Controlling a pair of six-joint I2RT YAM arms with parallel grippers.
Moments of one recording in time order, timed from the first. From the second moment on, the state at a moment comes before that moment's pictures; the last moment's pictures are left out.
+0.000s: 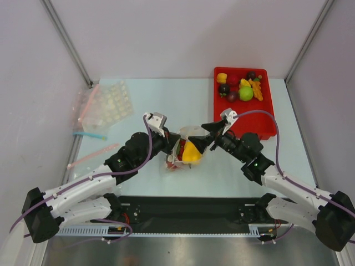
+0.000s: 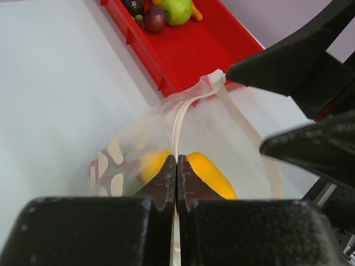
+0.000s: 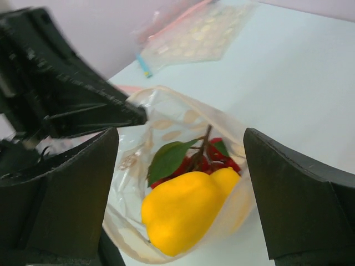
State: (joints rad) left arm -0.88 0.97 0.70 0.12 -0.16 -0.34; right arm 0.69 0.99 0.54 0.58 -0.25 0.31
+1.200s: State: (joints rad) left arm -0.88 0.97 0.70 0.09 -0.29 -0.34; right arm 0.23 1.36 1.06 -0.04 0.17 0.46
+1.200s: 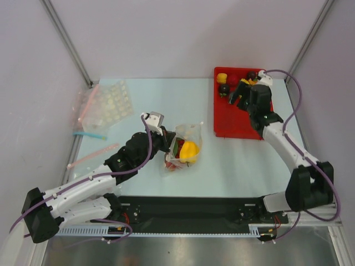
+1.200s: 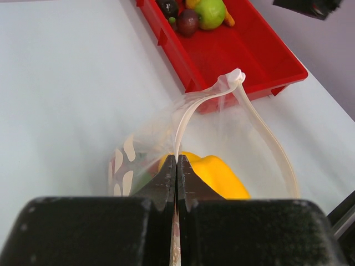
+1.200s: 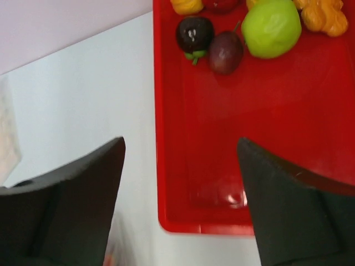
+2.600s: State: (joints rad) left arm -0.88 1.03 0.71 0.08 -0.25 -0.36; right arm 0.12 2.48 2.17 -0.65 0.16 0.21
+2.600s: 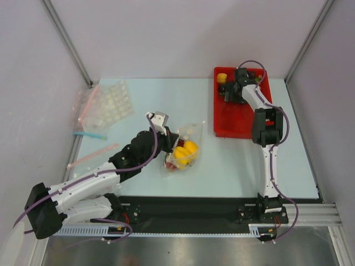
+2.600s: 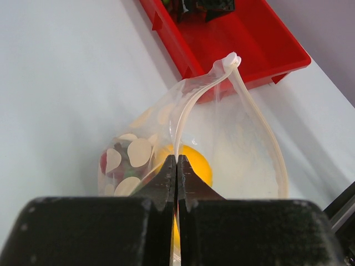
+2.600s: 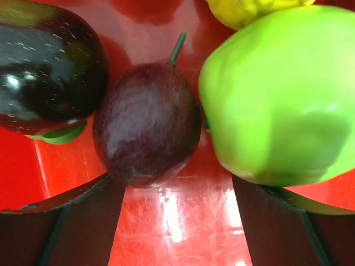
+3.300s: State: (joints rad) left arm -0.88 1.02 0.71 0.07 -0.23 -0.36; right arm 0.17 2.48 2.17 -0.52 0.23 0.07
